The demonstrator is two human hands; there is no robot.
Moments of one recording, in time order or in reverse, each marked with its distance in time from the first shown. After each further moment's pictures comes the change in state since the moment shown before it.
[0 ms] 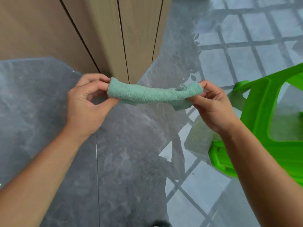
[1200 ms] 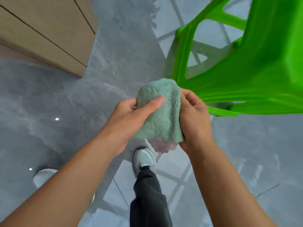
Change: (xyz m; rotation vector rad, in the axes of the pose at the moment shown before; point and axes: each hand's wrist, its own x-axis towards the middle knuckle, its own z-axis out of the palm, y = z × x) left_hand -0.056 0.277 0.106 -0.307 -0.632 -1.156; right_hand -0.196 -0.189 0.051 0.235 0.832 0.452
